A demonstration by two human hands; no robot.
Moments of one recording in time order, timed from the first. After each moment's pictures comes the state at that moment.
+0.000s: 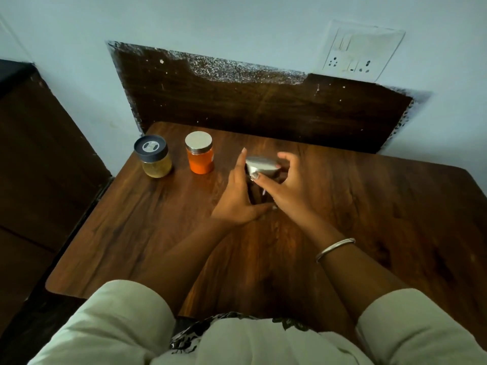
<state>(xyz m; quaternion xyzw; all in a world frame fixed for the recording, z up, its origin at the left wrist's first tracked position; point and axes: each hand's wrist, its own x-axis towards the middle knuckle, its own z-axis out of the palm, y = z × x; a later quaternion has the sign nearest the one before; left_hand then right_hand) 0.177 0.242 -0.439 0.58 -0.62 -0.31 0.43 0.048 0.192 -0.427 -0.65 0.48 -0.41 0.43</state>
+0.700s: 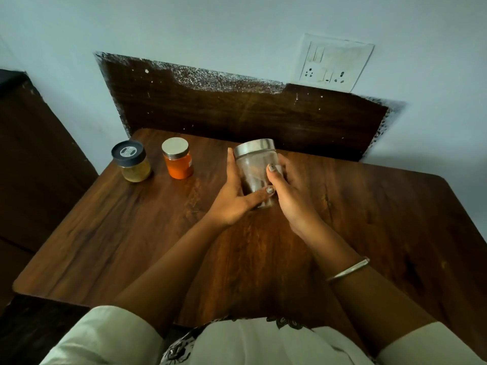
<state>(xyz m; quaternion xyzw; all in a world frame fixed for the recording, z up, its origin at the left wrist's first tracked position) 0.105 0.238 -0.395 0.51 -0.51 -0.47 0.51 -0.029 0.191 -0.390 -0.62 0.37 -0.42 0.55</state>
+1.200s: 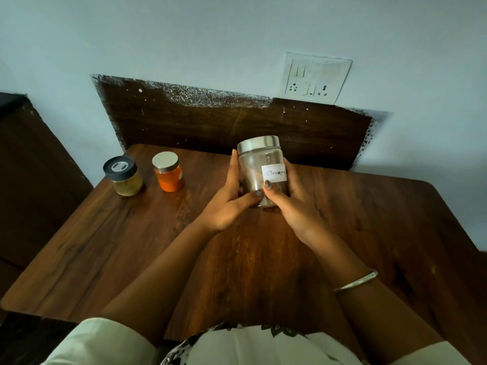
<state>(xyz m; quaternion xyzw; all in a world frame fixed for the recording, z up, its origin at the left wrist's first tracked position) 0.081 0.235 -0.370 0.49 -0.58 -0.46 0.47 -0.073 0.192 -0.373 -0.62 0.34 -0.39 0.59</state>
